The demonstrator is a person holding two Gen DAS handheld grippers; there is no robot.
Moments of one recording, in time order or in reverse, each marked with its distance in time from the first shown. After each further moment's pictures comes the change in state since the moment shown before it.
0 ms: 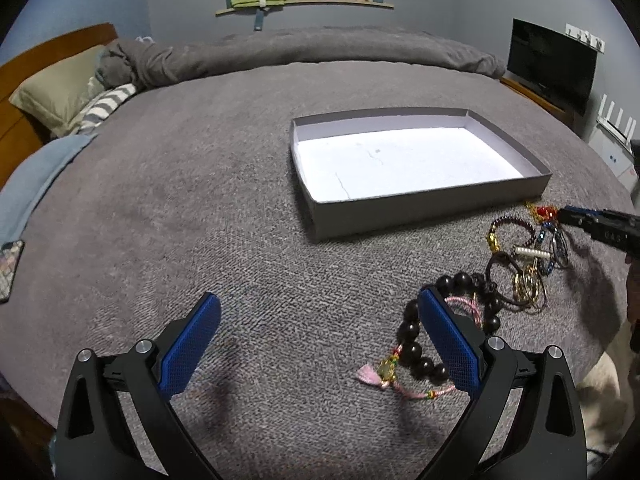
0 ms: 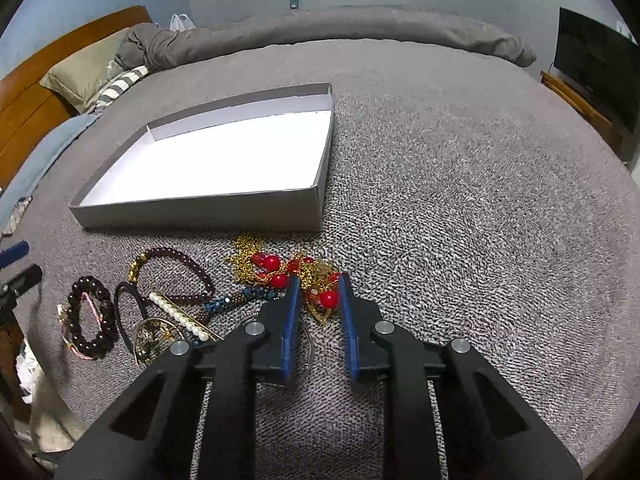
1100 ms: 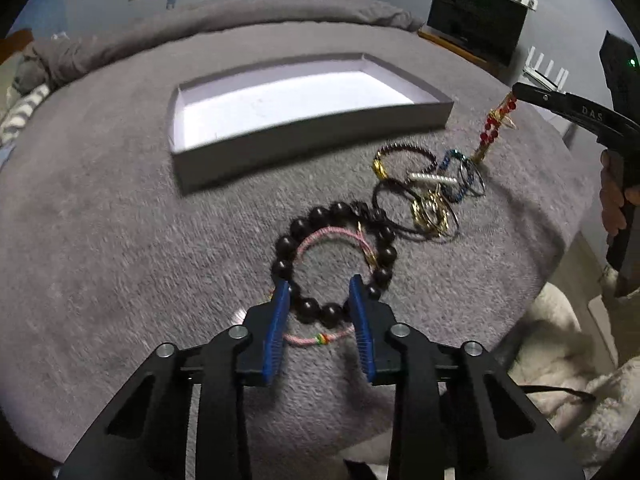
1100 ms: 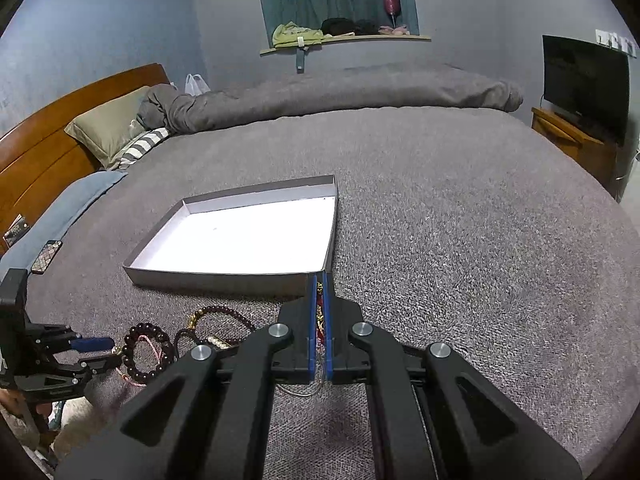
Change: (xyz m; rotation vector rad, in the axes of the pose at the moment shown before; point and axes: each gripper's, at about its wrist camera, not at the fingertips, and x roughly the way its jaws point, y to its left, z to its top) left arm -0.003 -0.040 -0.025 0.131 0.144 -0.279; right arm -0.081 0.000 0.005 0.015 -0.216 0.041
